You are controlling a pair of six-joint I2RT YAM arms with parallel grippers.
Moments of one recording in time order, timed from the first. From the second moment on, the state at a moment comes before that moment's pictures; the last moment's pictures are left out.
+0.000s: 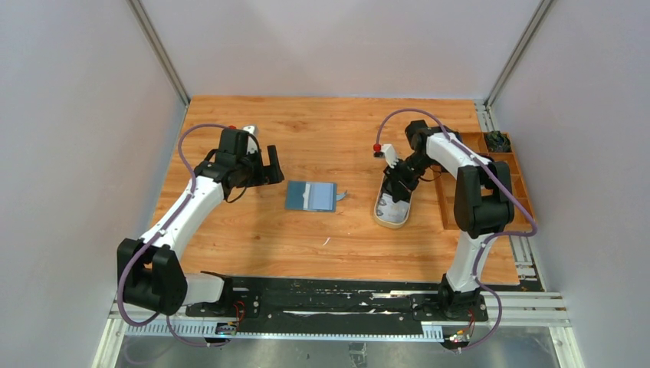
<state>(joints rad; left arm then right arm) -0.23 1.29 0.99 -0.51 0.11 -0.36 0.19 1.90 1.41 -1.07 -0.55 -0.80</state>
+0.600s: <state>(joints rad) -0.23 1.29 0.99 -0.51 0.10 -0.35 0.18 1.80 1.42 -0.93 -0.44 -0.65</state>
